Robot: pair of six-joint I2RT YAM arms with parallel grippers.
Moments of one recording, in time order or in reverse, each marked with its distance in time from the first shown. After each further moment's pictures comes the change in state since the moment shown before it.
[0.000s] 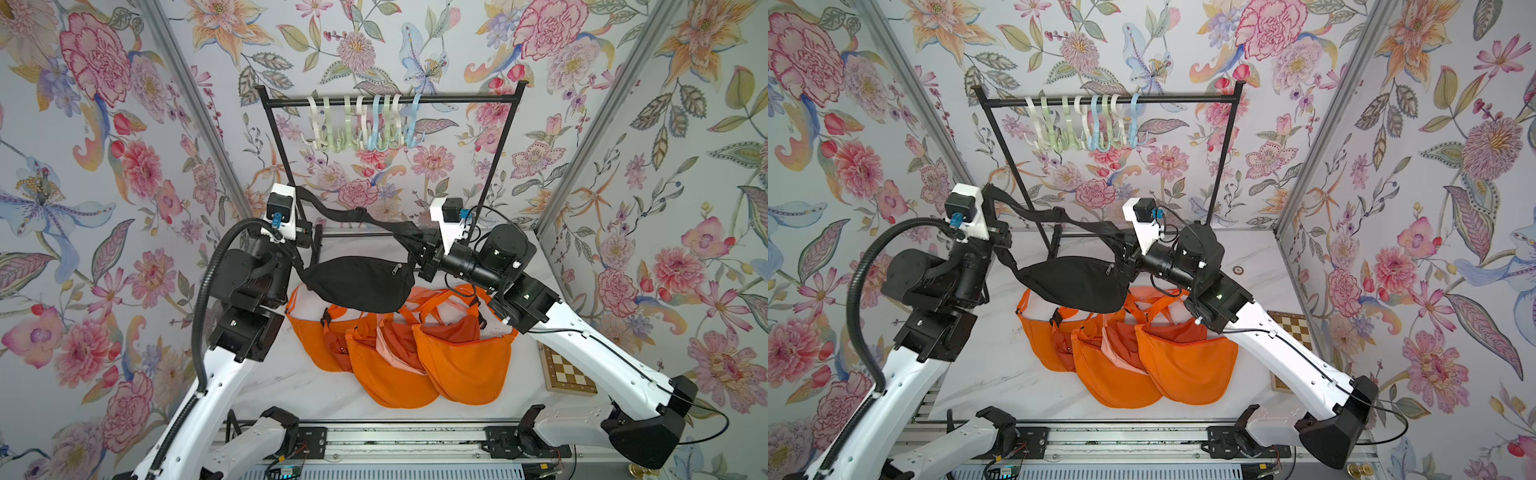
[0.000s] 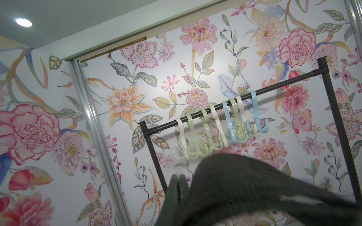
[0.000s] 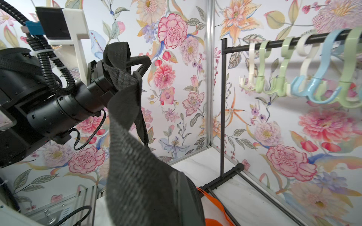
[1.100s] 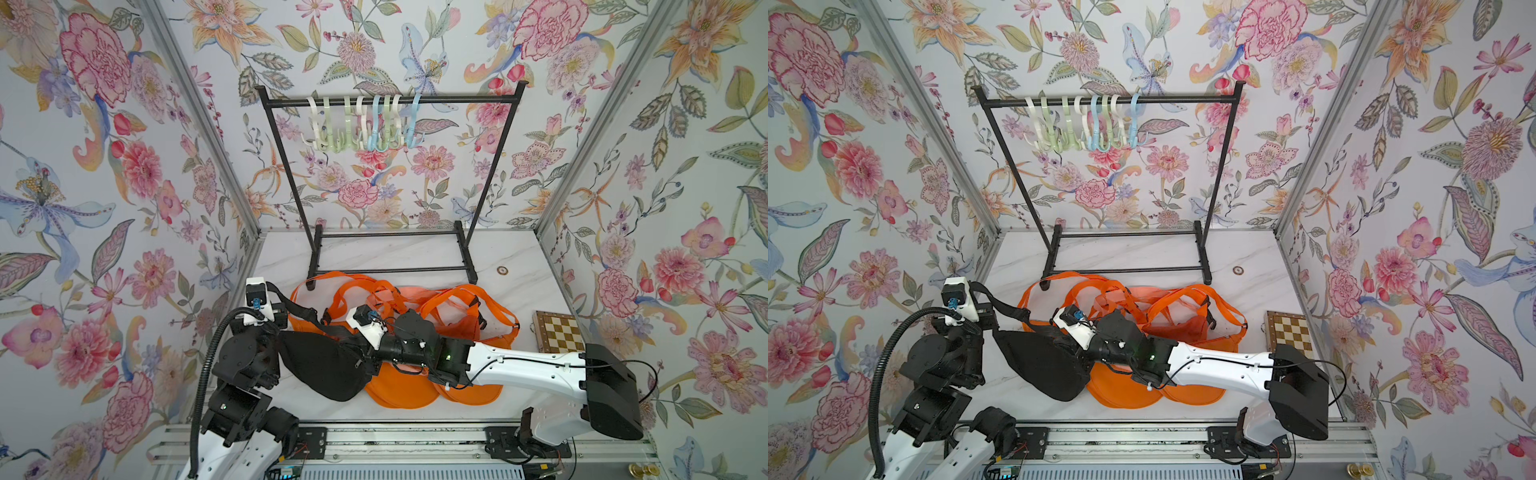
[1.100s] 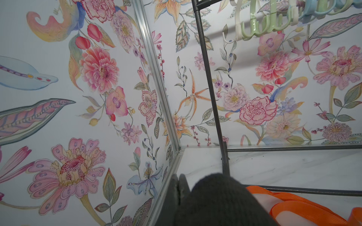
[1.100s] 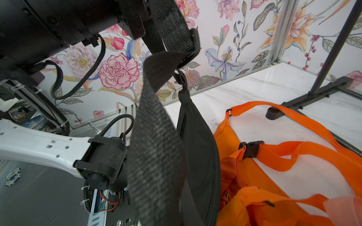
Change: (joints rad) left arm 0.000 -0.517 -0.597 -0.213 -0.415 -0.141; right arm 0.392 0.216 -0.379 0.212 0.193 0.052
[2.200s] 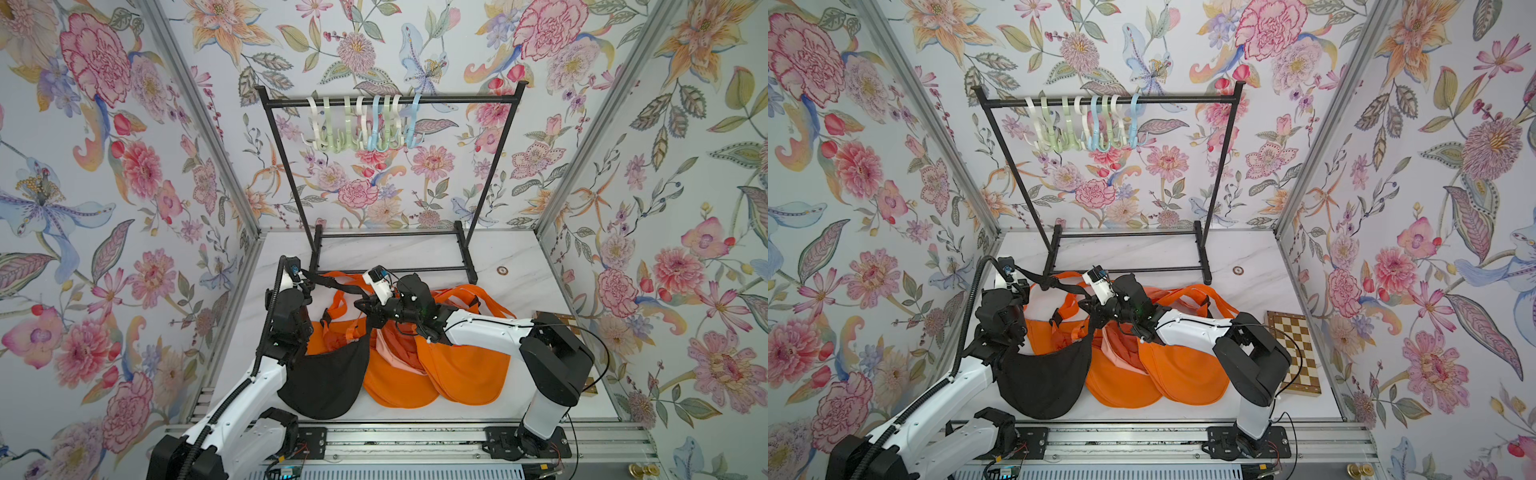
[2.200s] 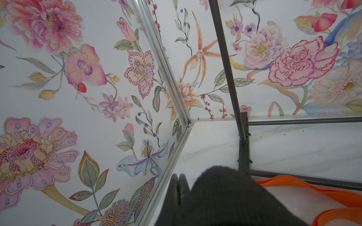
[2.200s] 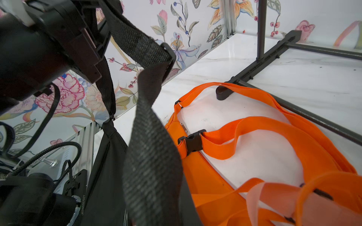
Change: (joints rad) left arm 0.121 0.592 -0.097 0.486 -0.059 -0.011; right arm -0.330 0.290 0.104 0.114 -0.211 0.118
